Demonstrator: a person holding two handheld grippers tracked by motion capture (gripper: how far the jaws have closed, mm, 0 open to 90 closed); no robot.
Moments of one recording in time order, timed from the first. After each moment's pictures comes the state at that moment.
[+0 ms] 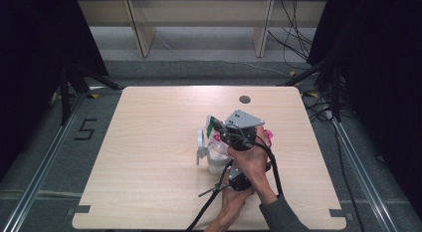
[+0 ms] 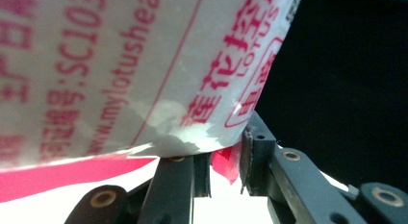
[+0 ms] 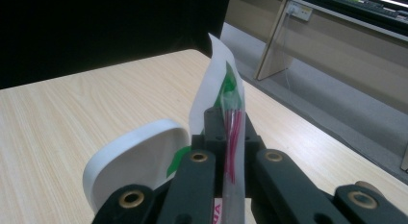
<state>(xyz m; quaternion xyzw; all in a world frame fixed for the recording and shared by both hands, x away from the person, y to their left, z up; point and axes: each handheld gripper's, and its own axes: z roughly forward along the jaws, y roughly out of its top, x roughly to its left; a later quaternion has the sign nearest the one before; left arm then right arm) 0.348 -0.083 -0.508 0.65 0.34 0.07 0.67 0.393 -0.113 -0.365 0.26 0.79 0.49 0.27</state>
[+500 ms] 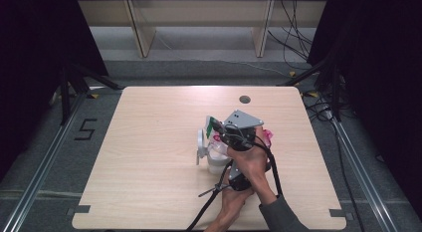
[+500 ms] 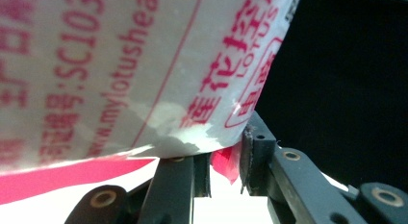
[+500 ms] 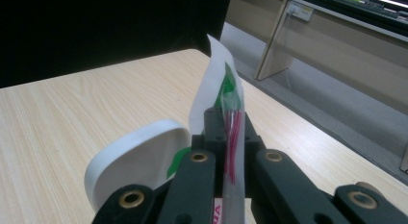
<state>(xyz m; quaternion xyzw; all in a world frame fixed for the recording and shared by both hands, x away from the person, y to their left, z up) 0.348 -0.082 -0.508 0.65 0.34 0.07 0.67 0.392 -0.111 -0.365 0.26 0.79 0.48 0.27</state>
